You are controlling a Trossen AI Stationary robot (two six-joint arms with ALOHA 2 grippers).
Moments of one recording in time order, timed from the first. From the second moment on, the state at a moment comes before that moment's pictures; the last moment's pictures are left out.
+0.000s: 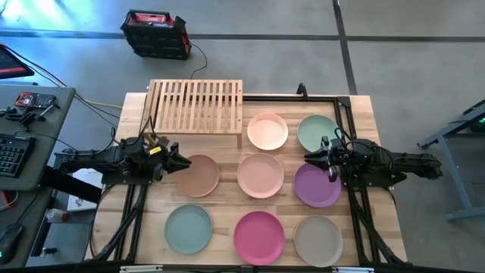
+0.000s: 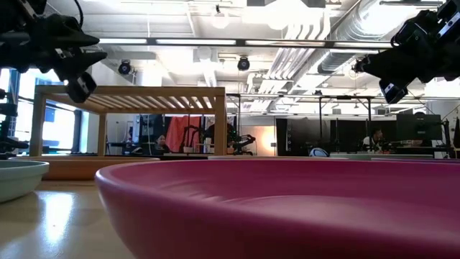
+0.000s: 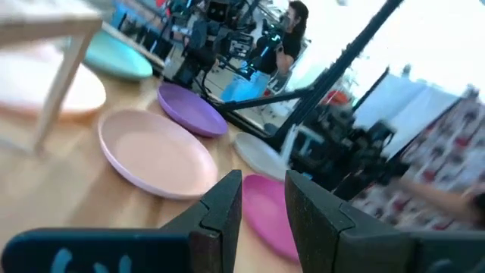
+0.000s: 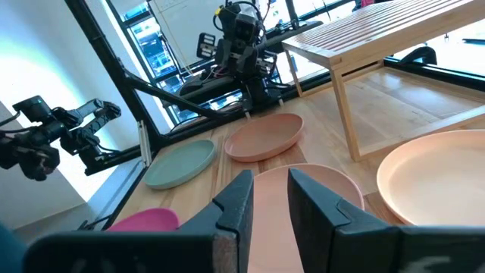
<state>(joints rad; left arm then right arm) 0.04 0.04 0.03 0.01 0.20 -0.65 -0.05 0.01 0.05 -0.09 -0.08 0.36</state>
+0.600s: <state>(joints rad) 0.04 0.04 0.03 0.01 0.20 -0.98 -0.05 0.01 0.05 -0.09 -0.08 0.36</state>
